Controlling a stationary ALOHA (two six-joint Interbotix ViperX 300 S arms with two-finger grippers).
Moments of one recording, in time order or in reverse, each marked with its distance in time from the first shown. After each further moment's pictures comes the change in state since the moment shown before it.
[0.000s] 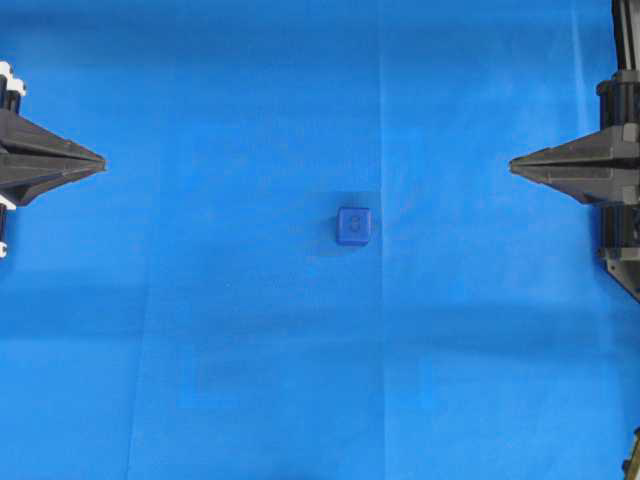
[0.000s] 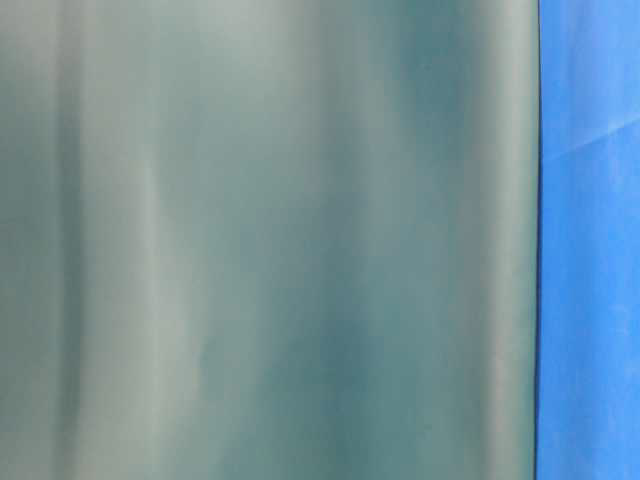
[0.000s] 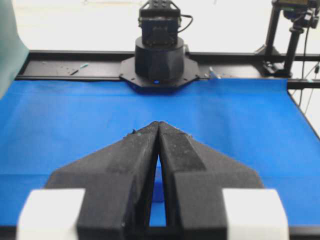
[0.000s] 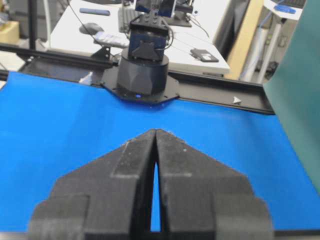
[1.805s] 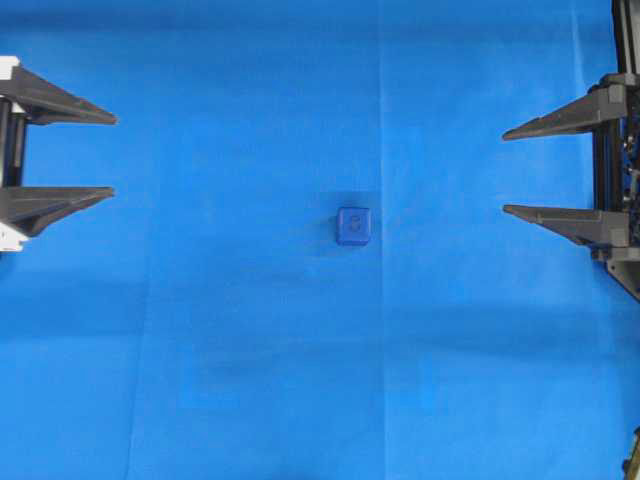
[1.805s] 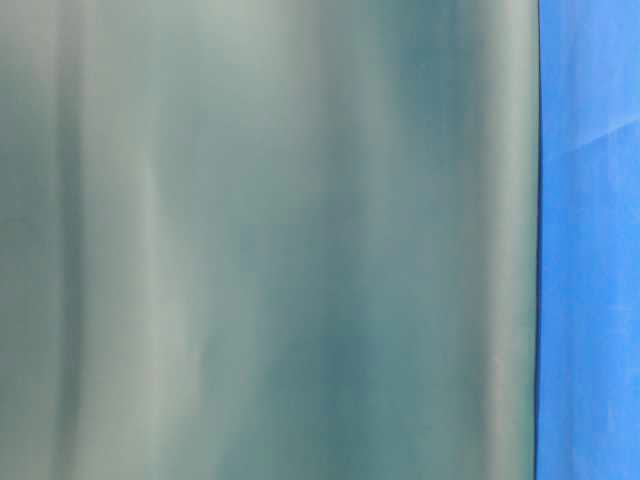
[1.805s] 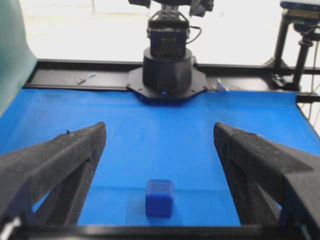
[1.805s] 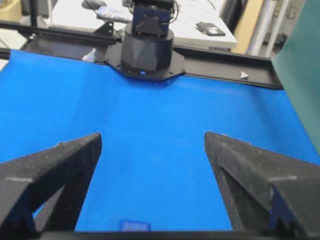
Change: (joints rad) left arm 0.025 0.106 -0.006 -0.002 -0.130 -0.006; right arm -0.002 0.020 -0.014 0.015 0.074 0.009
